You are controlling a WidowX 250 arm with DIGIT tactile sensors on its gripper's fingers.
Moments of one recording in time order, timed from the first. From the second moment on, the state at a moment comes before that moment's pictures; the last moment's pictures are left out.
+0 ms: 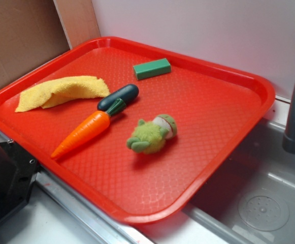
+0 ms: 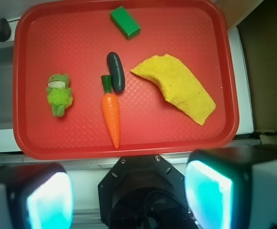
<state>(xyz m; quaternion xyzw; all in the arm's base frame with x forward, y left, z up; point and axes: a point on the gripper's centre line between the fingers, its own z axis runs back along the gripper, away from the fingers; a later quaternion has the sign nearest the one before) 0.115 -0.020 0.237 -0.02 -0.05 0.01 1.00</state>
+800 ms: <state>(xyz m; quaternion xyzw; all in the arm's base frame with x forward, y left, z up) 0.139 -0.030 0.174 -0.06 -0.07 0.08 0.99</state>
